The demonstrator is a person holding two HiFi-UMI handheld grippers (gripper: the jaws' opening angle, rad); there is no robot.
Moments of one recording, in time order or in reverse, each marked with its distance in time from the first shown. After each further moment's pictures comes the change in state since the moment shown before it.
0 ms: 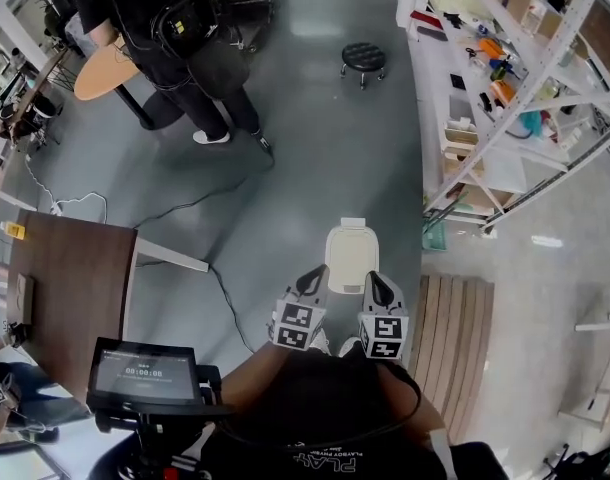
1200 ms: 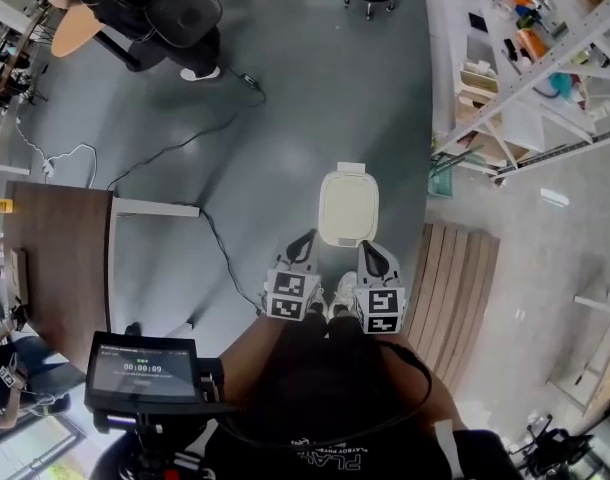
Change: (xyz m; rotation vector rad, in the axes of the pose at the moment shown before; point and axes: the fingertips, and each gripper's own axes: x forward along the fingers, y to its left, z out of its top) left arm 0.058 0.016 -0.063 -0.076 0.119 0.086; right arm 0.042 -0.015 -0.062 -0.037 0.152 0.123
